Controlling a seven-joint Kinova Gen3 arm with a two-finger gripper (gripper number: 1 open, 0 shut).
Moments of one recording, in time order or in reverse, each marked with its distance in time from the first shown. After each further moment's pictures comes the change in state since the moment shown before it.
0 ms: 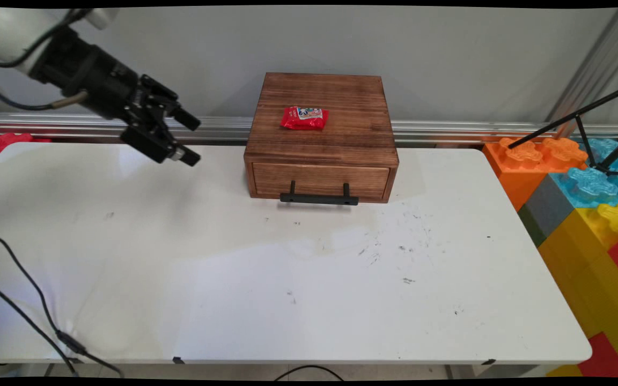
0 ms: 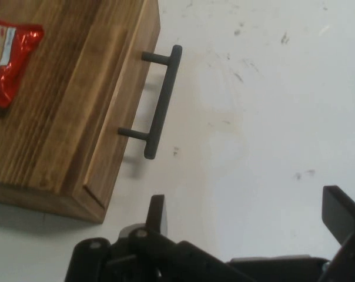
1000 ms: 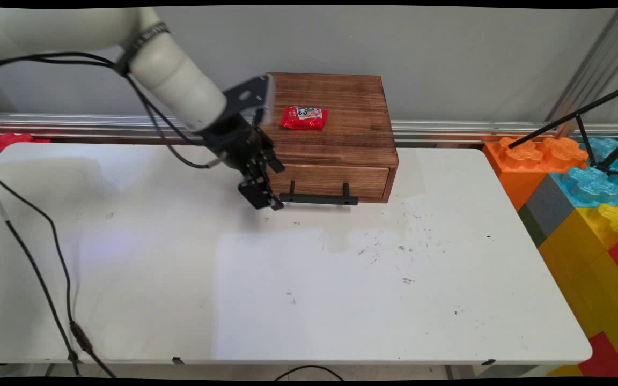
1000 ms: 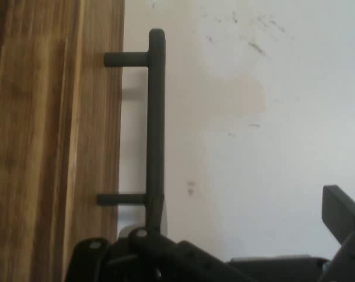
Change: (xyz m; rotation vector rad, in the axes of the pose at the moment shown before) arm 0.060 -0.007 0.188 -0.038 -0.190 0.233
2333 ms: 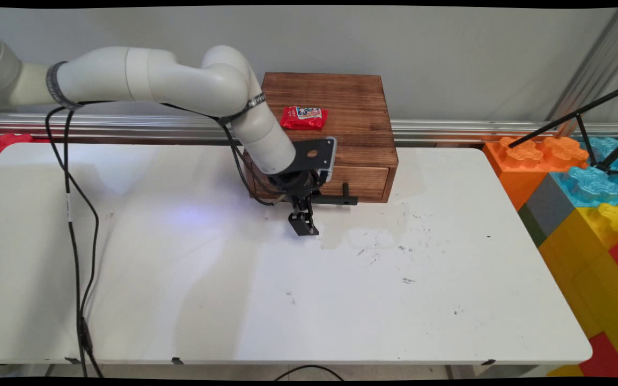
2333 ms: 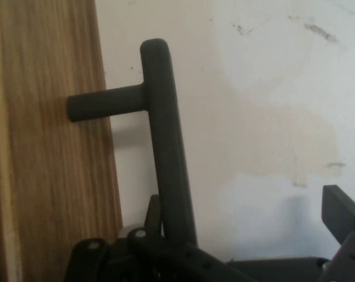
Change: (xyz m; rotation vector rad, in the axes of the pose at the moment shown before) arm 0.032 -0.020 0.147 -0.017 -0.098 0.162
